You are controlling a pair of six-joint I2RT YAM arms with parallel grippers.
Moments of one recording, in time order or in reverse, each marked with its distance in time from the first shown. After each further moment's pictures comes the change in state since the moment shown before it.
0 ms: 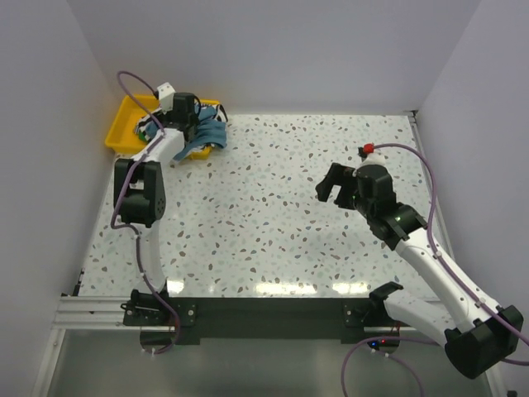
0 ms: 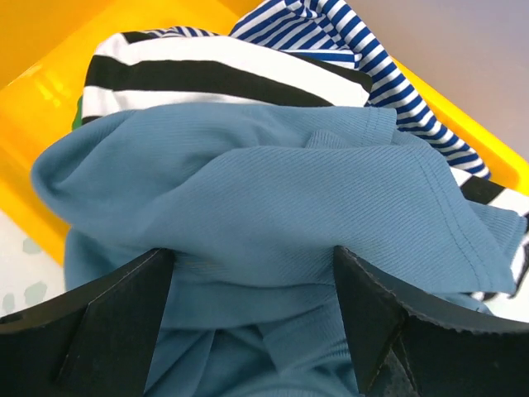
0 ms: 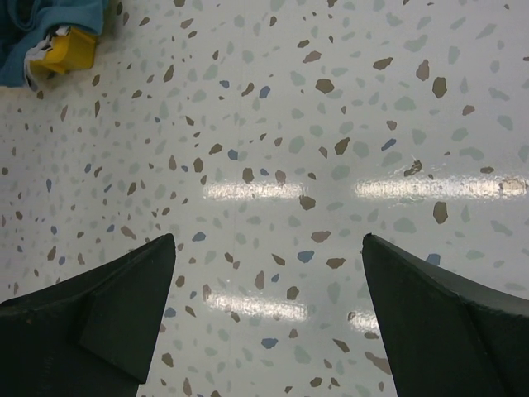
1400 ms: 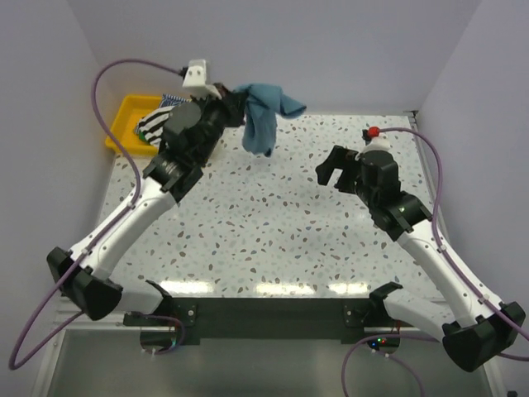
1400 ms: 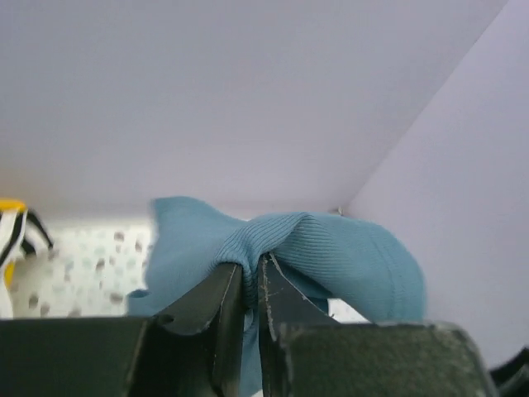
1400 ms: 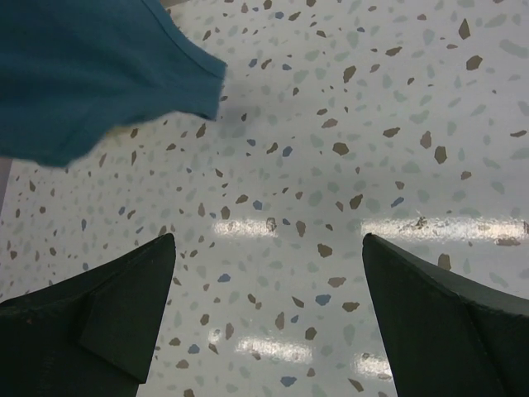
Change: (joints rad) left arm -0.486 -0.728 -0.190 0.206 0.316 0.160; right arm 0.000 0.055 0.146 0.026 0.020 -0.027
